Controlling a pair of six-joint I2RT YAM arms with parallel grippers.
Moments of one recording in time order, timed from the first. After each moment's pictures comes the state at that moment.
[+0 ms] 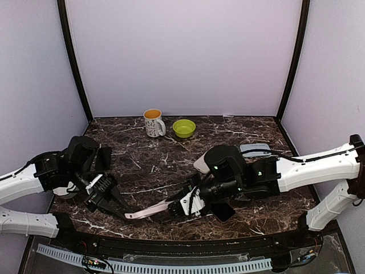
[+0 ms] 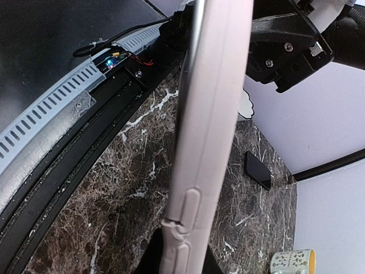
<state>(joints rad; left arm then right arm) -0.82 0.87 0.69 -0.54 1.15 0.72 1.29 1.46 0.99 -0.05 -0.28 -0.97</state>
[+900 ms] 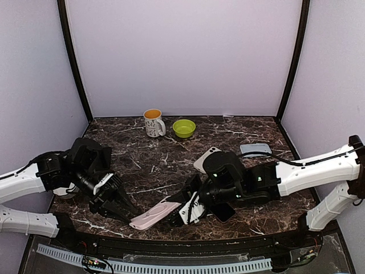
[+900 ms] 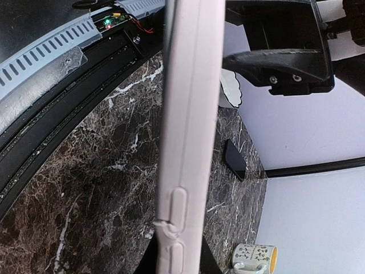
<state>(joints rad) -0.82 0.90 0.70 -0.59 1.07 0.60 1.33 1.46 0.97 -0.04 -0.12 -1.16</state>
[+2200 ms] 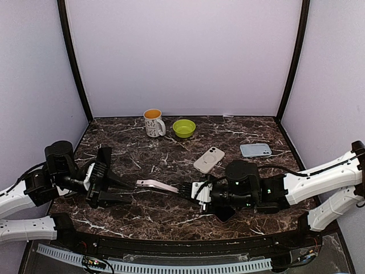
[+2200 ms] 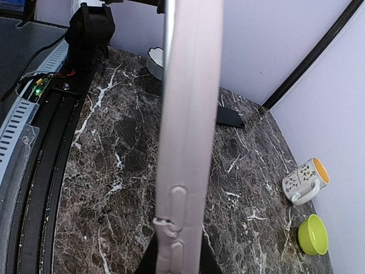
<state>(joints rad) -0.82 0.63 0.54 -0.18 0.79 0.36 1.31 1.36 0.72 0.32 0.02 -0.52</state>
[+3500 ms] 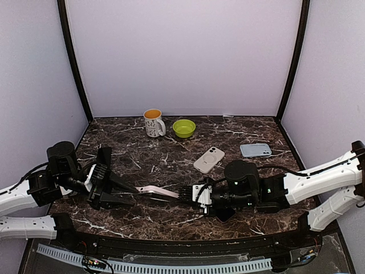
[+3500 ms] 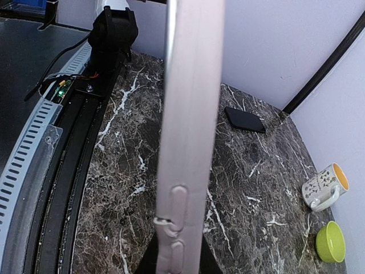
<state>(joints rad) -0.87 0.66 0.53 -0.07 0.82 0.32 1.31 1.36 0.72 0.29 -0.08 -0.50</state>
